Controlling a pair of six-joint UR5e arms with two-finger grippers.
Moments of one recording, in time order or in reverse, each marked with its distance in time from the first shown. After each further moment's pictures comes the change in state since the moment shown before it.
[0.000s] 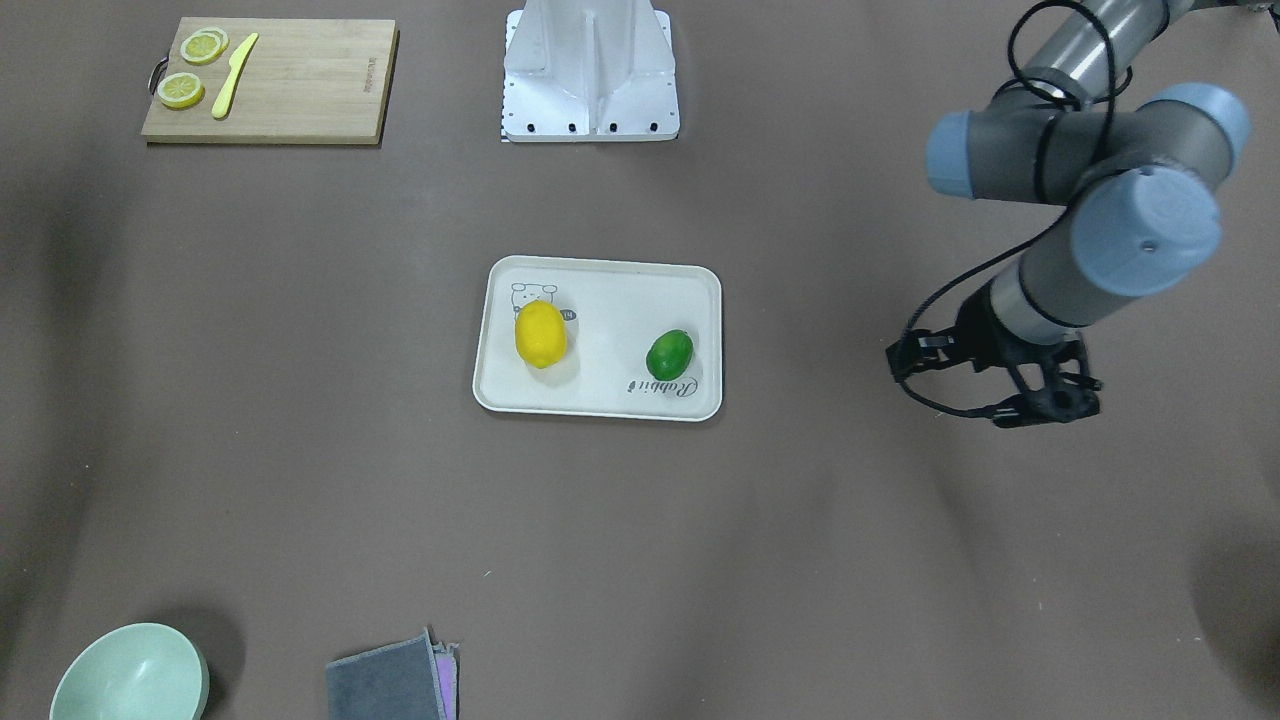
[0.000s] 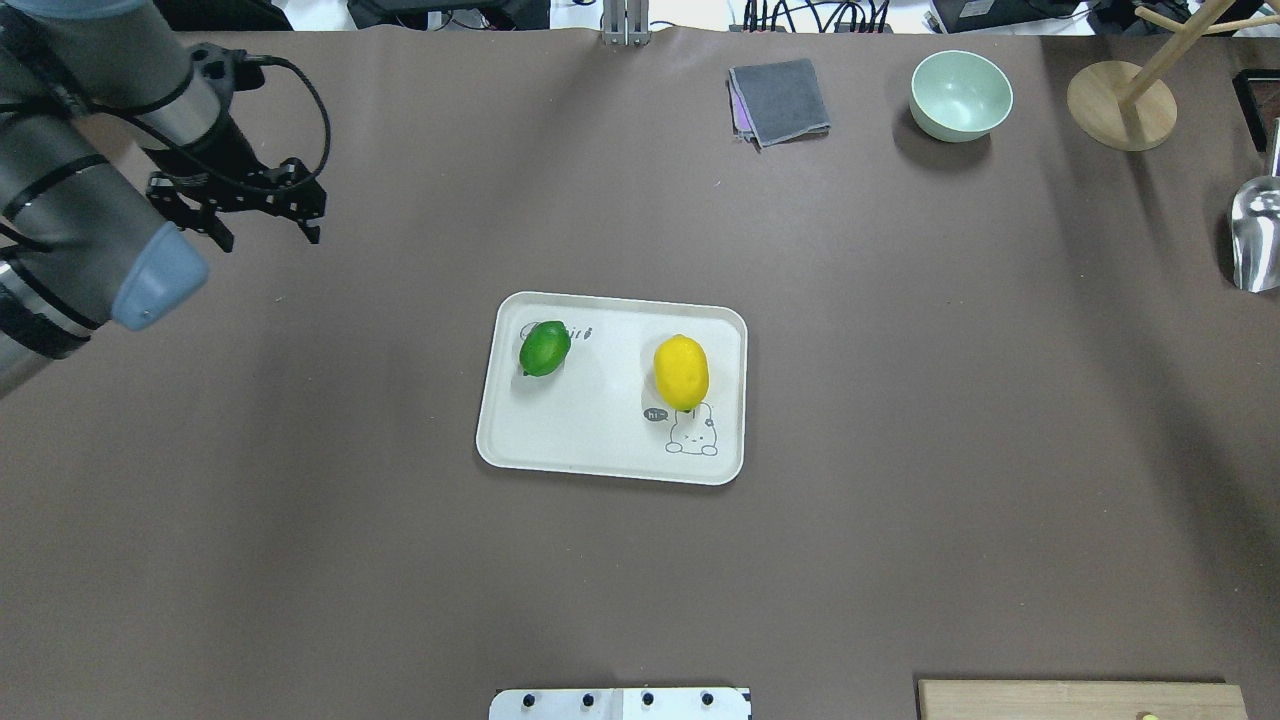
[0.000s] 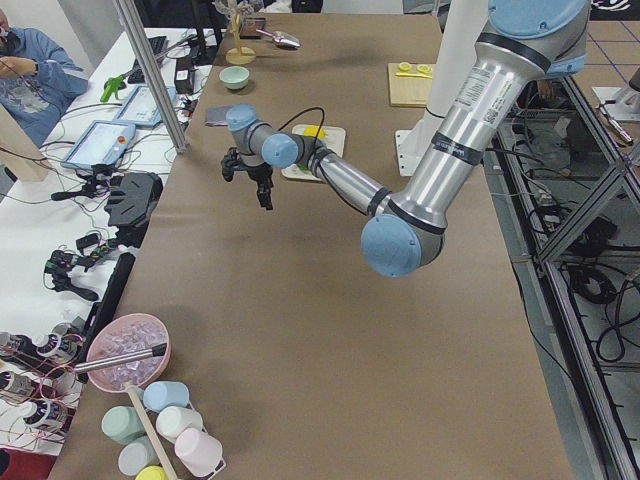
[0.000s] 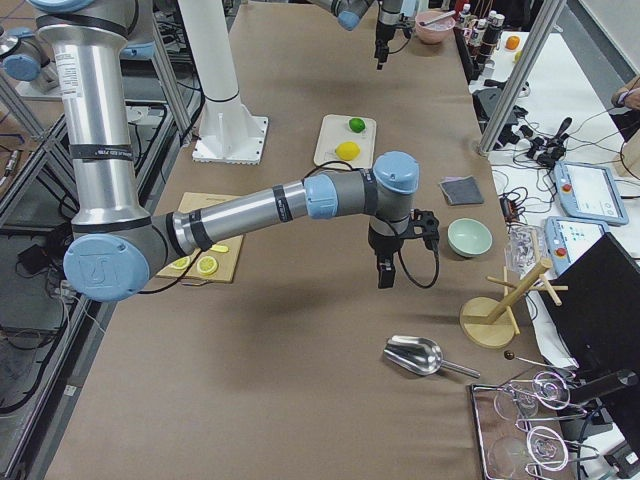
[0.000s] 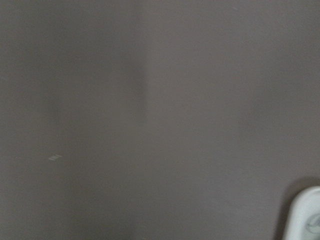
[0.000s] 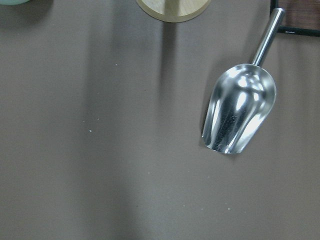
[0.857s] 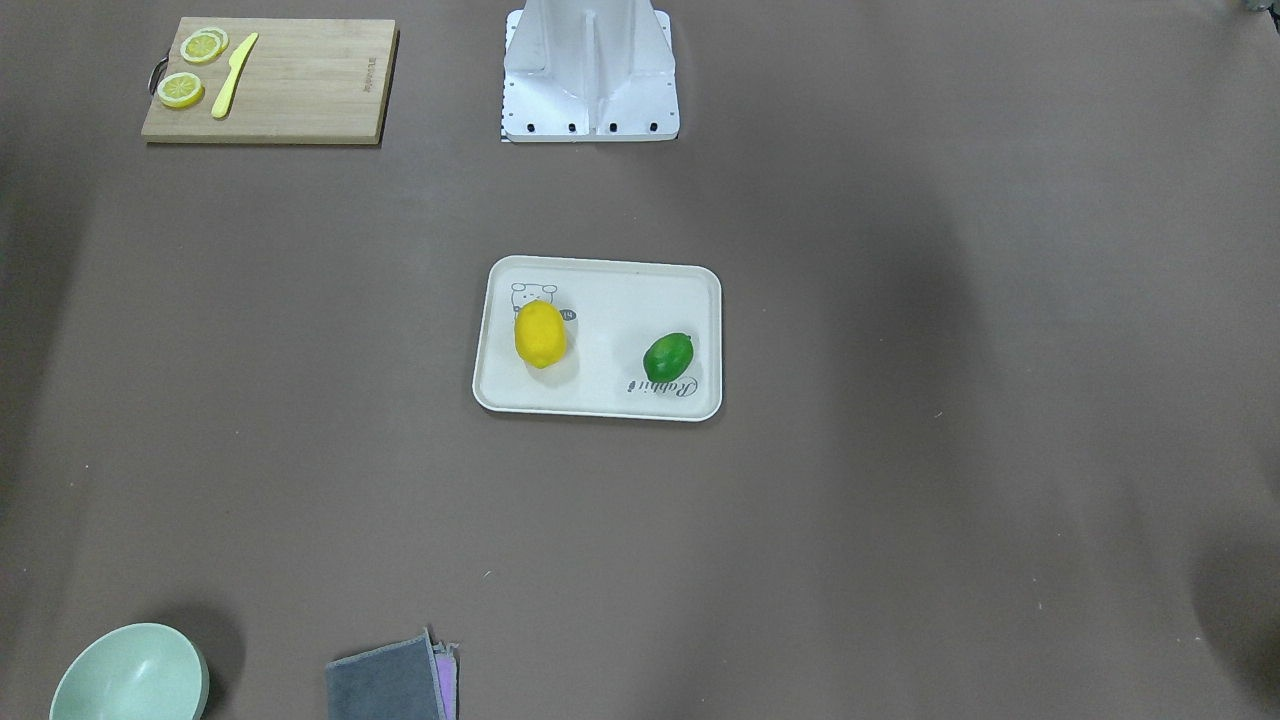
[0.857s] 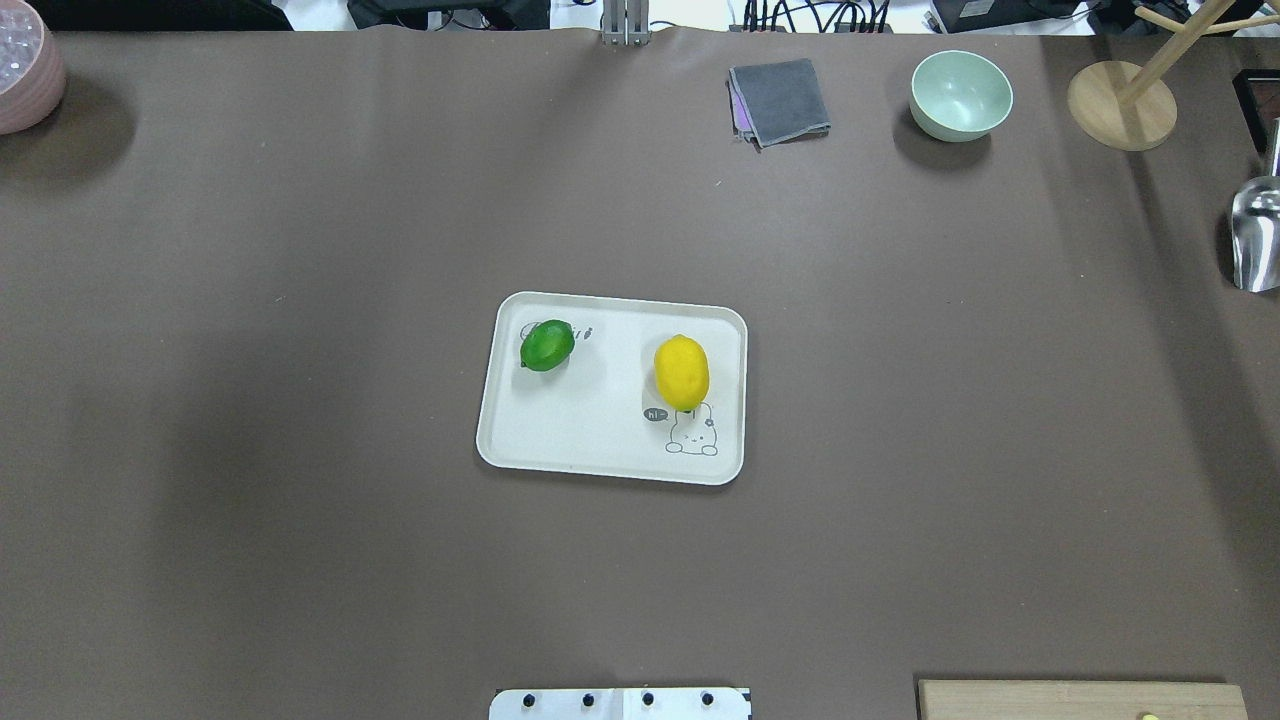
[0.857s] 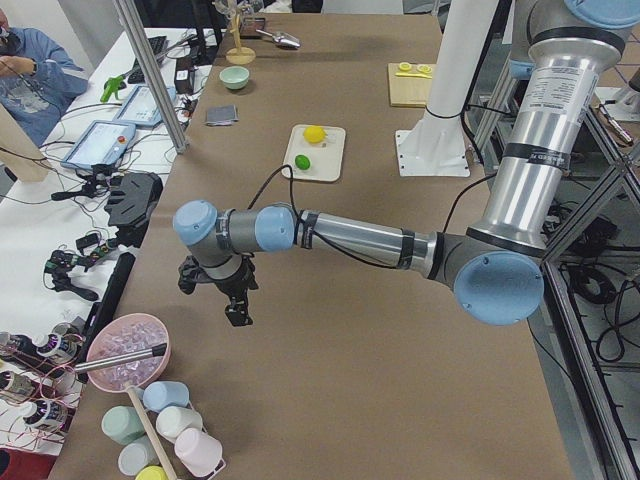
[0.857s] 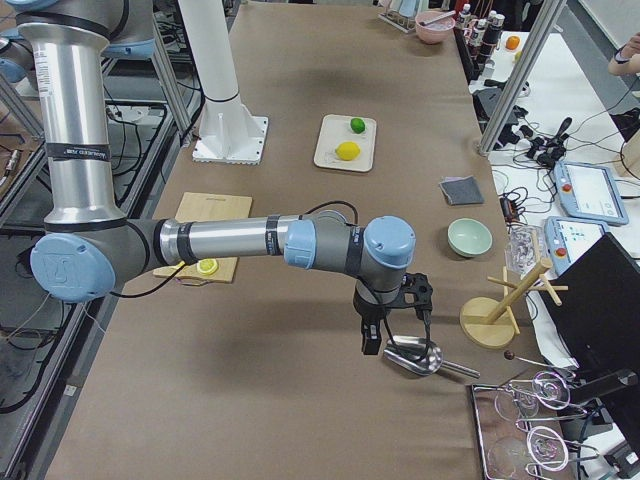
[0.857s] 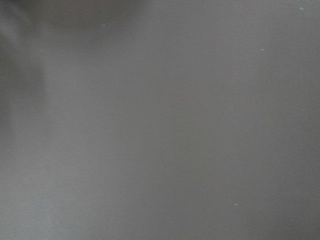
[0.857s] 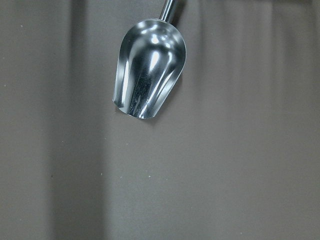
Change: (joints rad) left arm -0.467 0.247 0.114 0.192 -0.019 0.789; right arm 0.134 -0.037 -0.136 -0.012 -0.002 -0.210
